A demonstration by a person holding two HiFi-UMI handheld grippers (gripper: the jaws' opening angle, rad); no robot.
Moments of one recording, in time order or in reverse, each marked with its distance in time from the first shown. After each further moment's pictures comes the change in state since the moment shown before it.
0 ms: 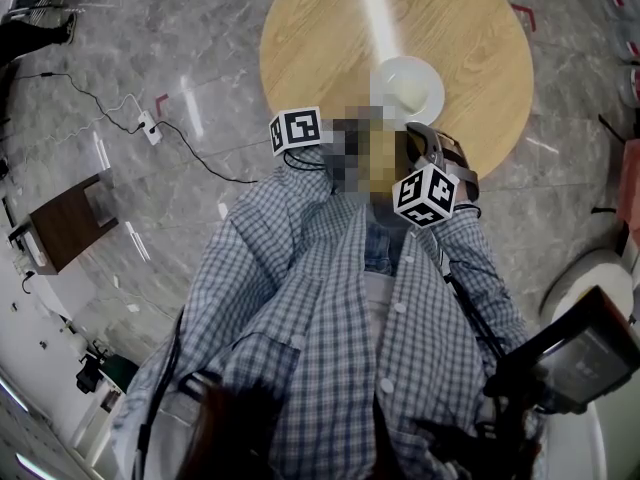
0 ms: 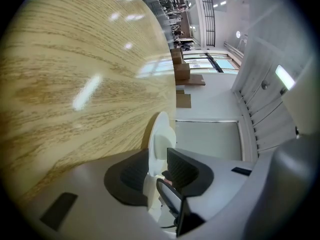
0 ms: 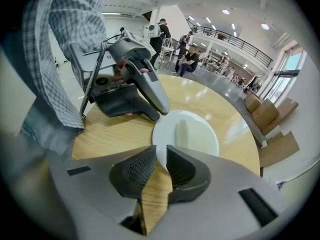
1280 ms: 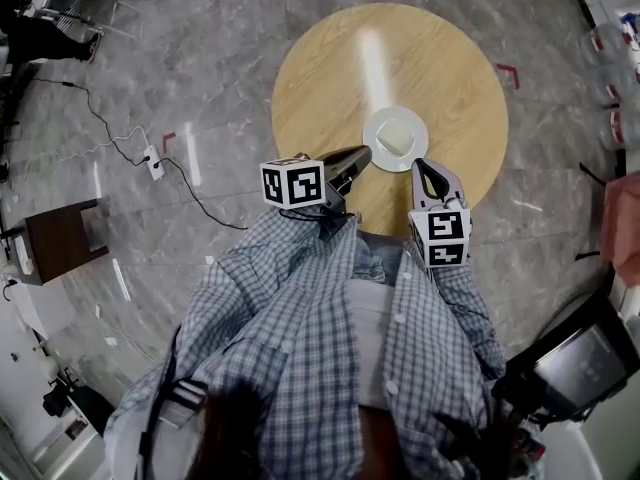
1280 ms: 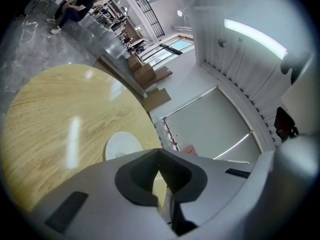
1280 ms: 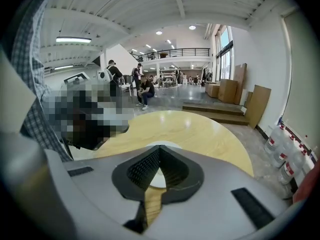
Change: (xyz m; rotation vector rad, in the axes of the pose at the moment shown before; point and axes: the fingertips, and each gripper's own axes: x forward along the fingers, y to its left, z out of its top) left arm -0.039 -0.102 -0.018 0.550 -0.053 0.010; right arm -0.099 -0.062 0.028 0.571 -0.332 -0.168
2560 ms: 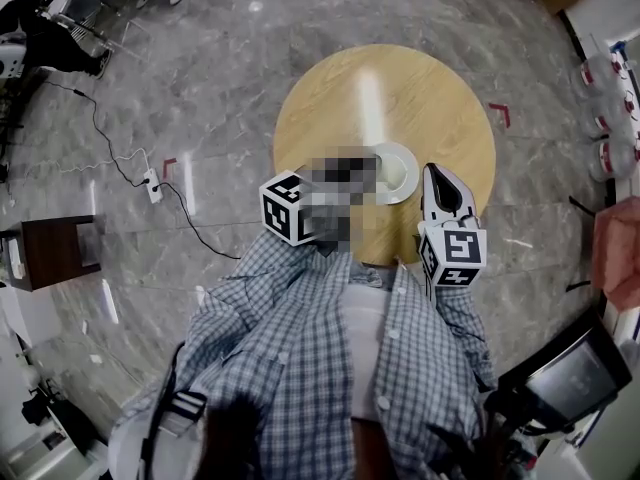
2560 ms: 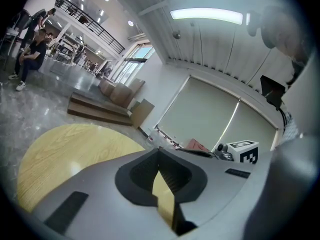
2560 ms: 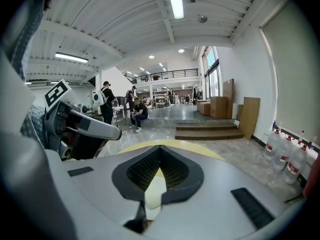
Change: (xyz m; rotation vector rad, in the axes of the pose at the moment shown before) left arm -0.012 -0.085 0.068 0.448 -0.105 -0.021; right arm -0.027 -0.031 0.091 0.062 -0.252 -0.072
